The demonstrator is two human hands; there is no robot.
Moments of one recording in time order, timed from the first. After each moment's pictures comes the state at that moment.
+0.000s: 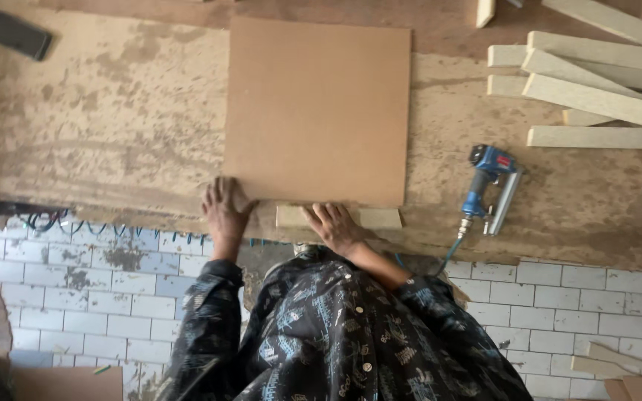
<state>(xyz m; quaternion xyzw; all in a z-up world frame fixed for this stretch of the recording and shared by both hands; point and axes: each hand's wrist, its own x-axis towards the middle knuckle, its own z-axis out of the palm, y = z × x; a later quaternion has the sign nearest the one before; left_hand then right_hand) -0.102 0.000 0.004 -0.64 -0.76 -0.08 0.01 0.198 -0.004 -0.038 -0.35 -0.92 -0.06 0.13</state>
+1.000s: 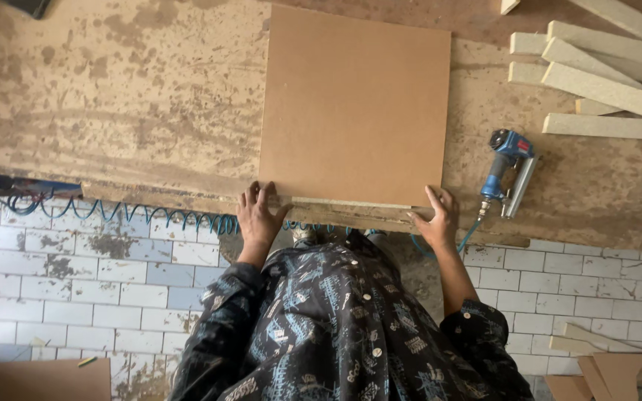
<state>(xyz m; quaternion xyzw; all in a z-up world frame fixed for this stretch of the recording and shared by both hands) -0.087 -0.060 0.015 -0.64 -0.74 -0.20 -0.09 0.358 -0.052 -0.043 -0.64 -0.72 0.09 0.25</state>
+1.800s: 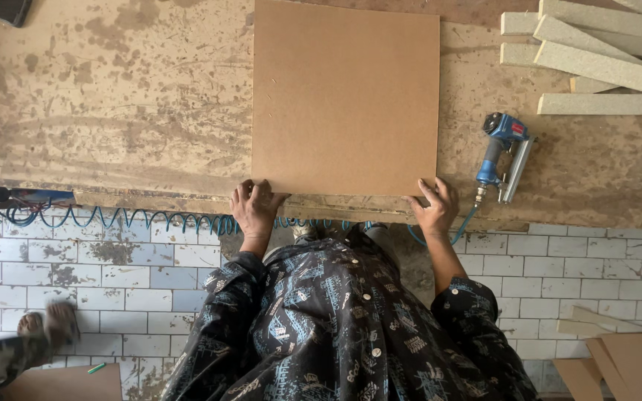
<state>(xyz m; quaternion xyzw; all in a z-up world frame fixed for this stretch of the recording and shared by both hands) -0.084 -0.052 -0.013 -0.63 -0.73 -0.27 -0.02 0.349 -0.049 -0.050 -0.65 -0.70 -0.03 0.28</state>
